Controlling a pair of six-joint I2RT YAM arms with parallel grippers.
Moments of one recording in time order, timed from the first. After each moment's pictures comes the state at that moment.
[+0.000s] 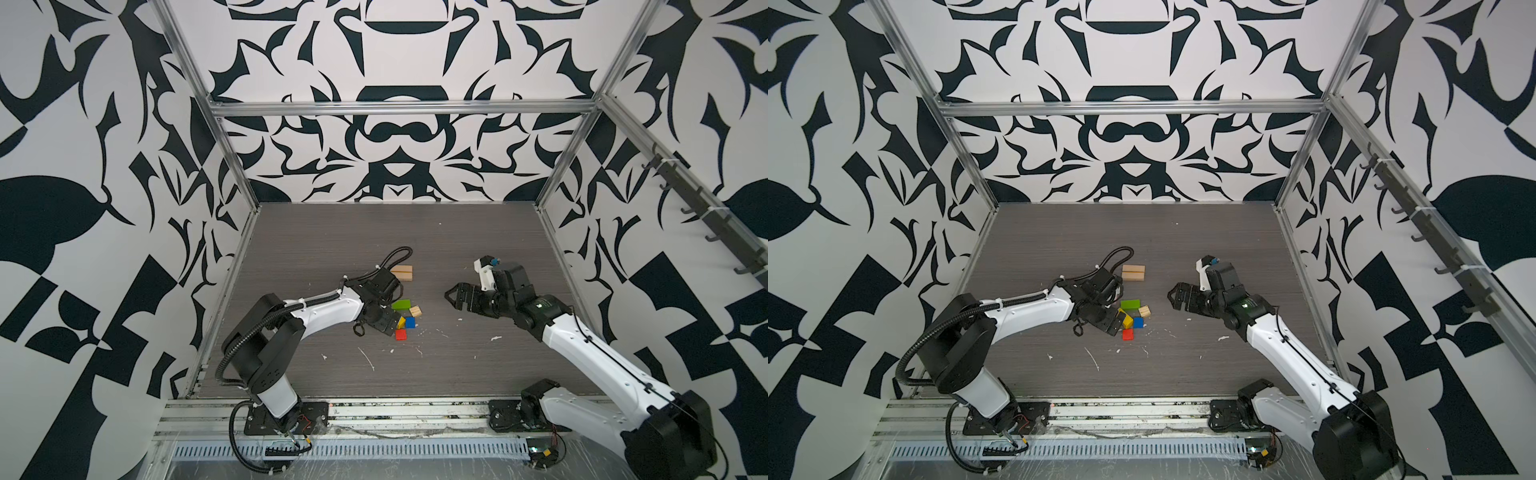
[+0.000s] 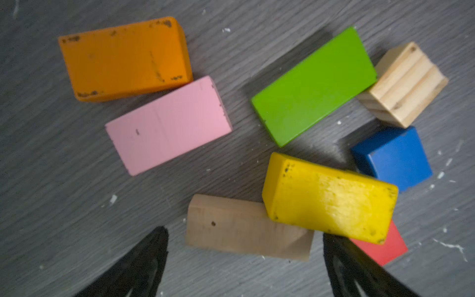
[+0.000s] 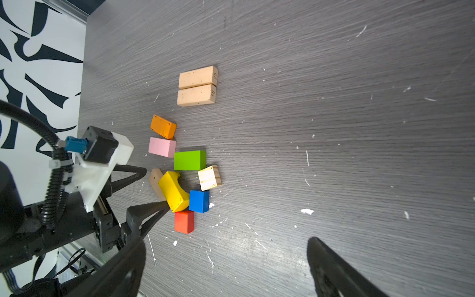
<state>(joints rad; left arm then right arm) -0.80 1.66 0.97 -0.55 -0.06 -0.23 0.40 1.04 0.72 -0.50 -0.28 0.60</state>
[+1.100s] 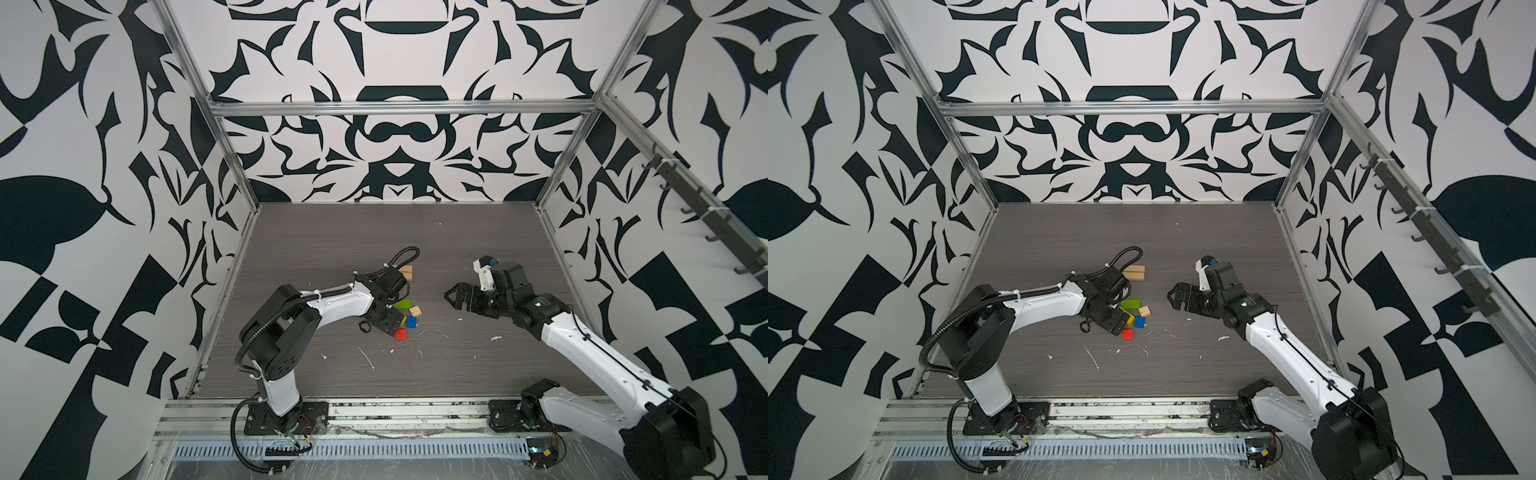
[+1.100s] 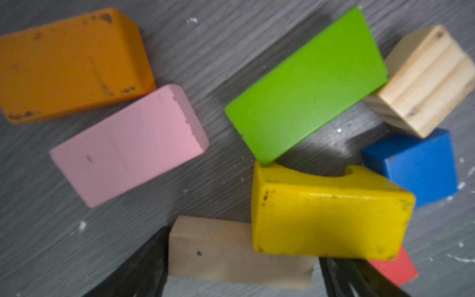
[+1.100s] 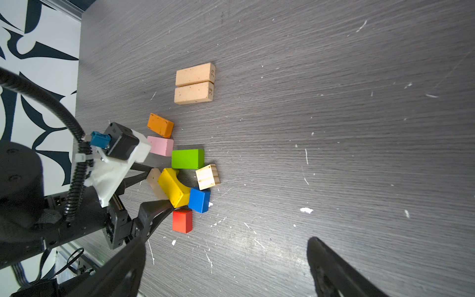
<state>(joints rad) -0.81 1.77 1.06 -0.62 -0.04 -0.21 0.40 1.05 0.72 -0.50 -0.28 0.60</state>
